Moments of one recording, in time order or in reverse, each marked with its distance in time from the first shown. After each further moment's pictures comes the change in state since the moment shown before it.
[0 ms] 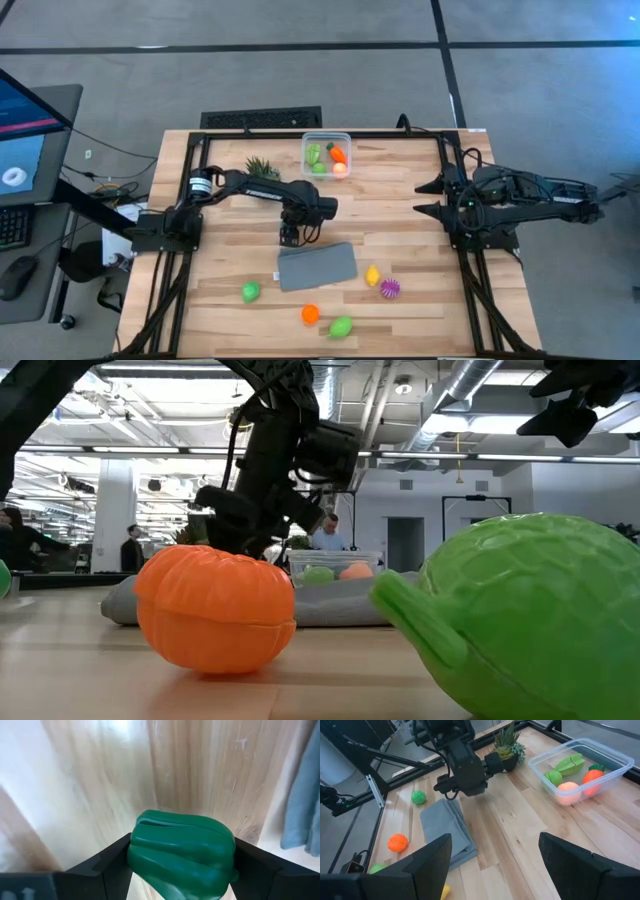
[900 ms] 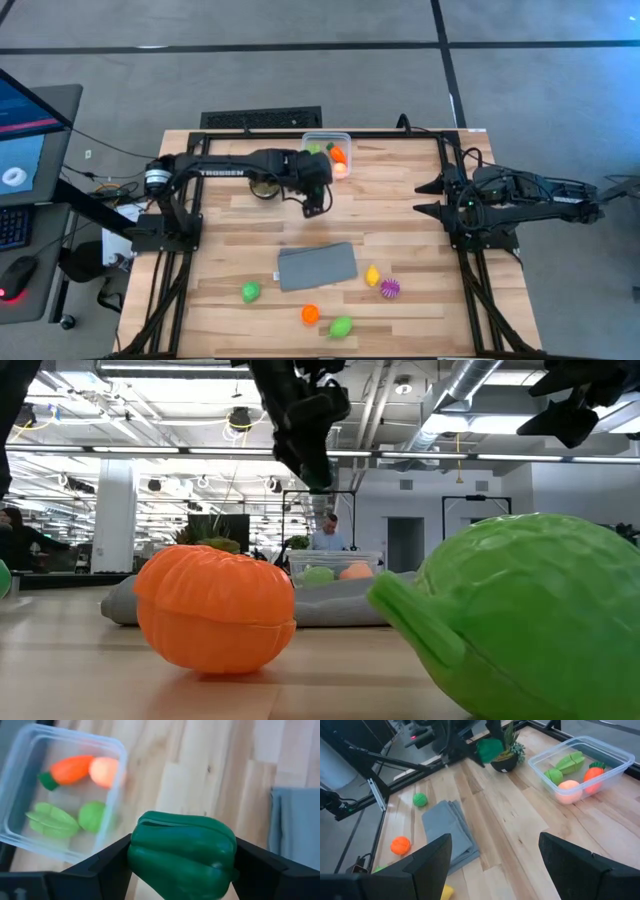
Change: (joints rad) left arm 0.090 -0.325 0.001 0.406 -0.096 -0.163; right arm 0.000 0.000 0.000 0.003 0.000 0.028
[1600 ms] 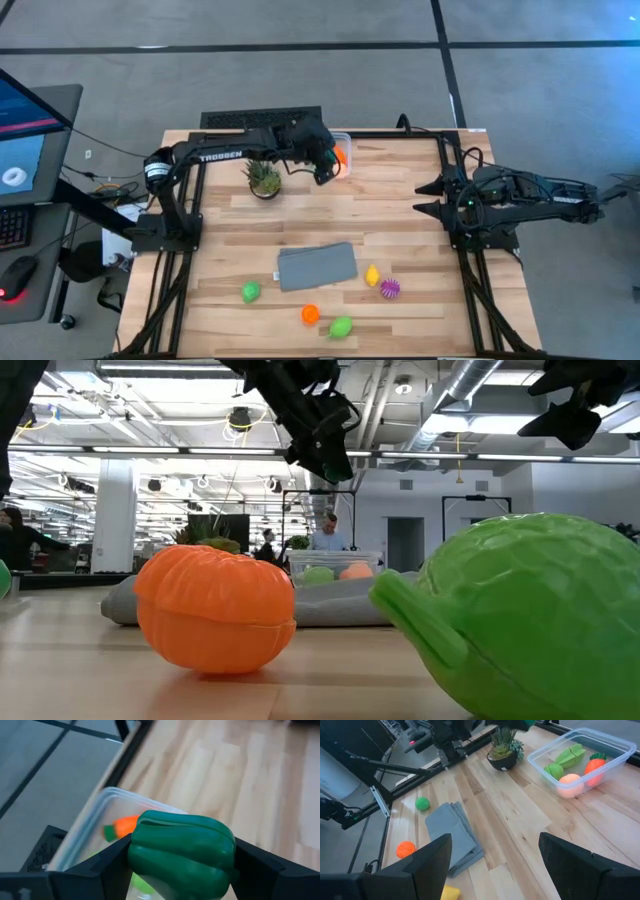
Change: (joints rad) left arm 0.182 0.000 0.000 0.291 0.018 0.050; right arm 0.000 0.000 0.000 -0.002 0.000 0.069
